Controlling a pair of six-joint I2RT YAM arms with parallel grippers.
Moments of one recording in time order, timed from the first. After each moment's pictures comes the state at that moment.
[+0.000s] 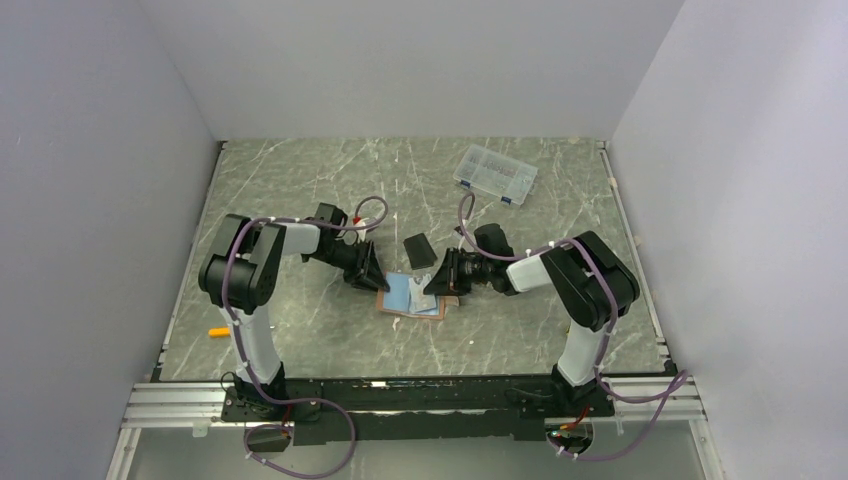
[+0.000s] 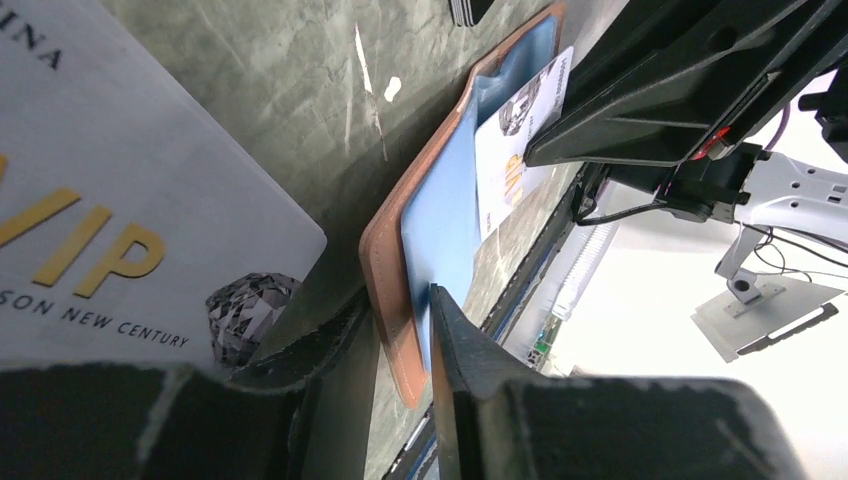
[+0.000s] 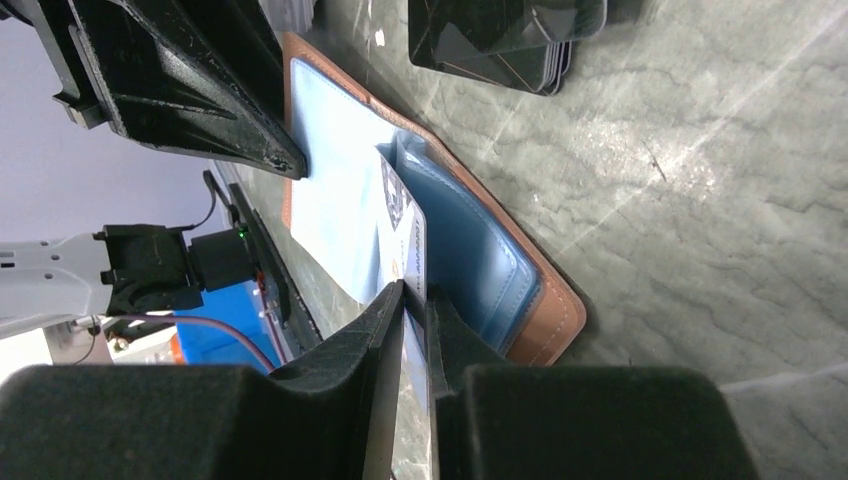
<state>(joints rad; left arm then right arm) -0.27 1.93 0.98 -0.34 0.95 -0.27 0.49 1.82 0.66 0.44 -0.73 0.78</state>
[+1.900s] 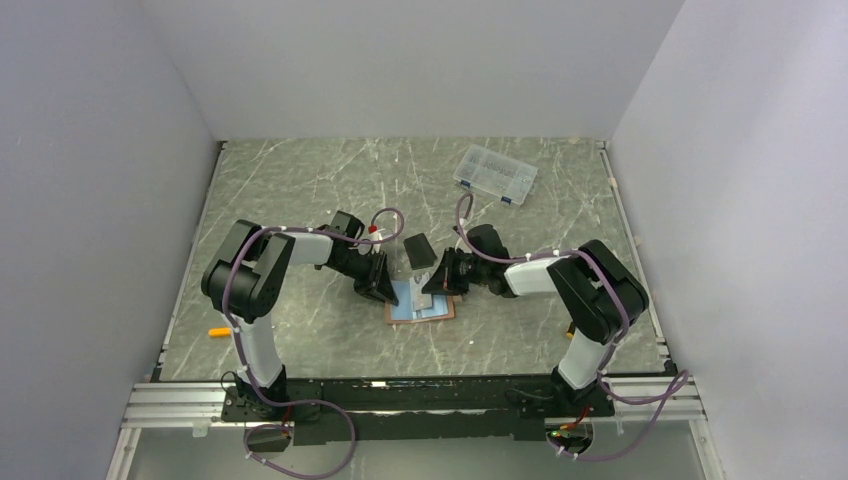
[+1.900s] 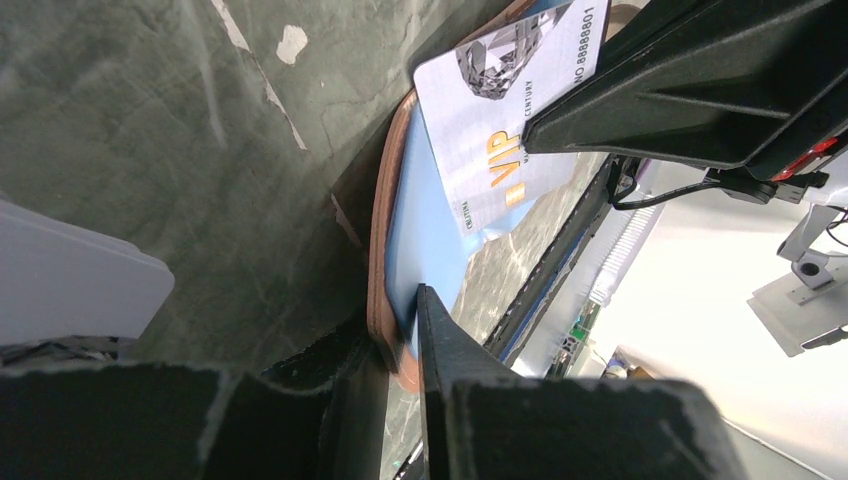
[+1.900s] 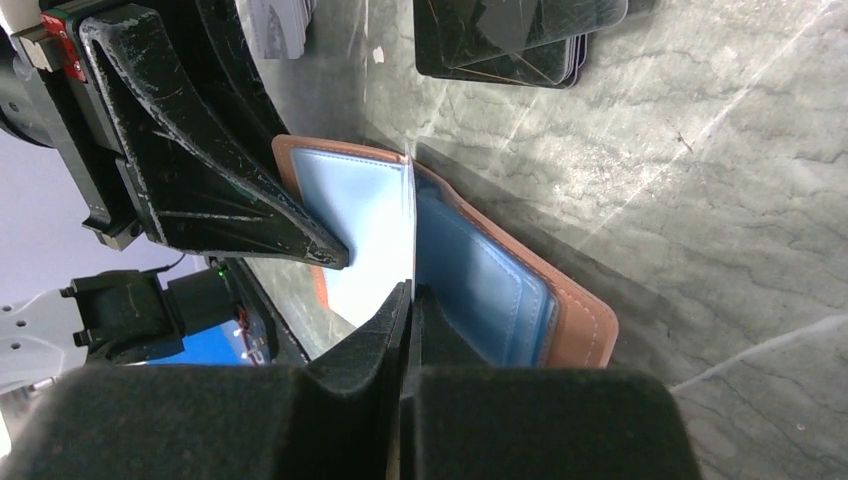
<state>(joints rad) -0.39 1.88 0.92 -0.29 0.88 -0.29 0.56 1.74 0.67 0.34 -0.56 0.81</state>
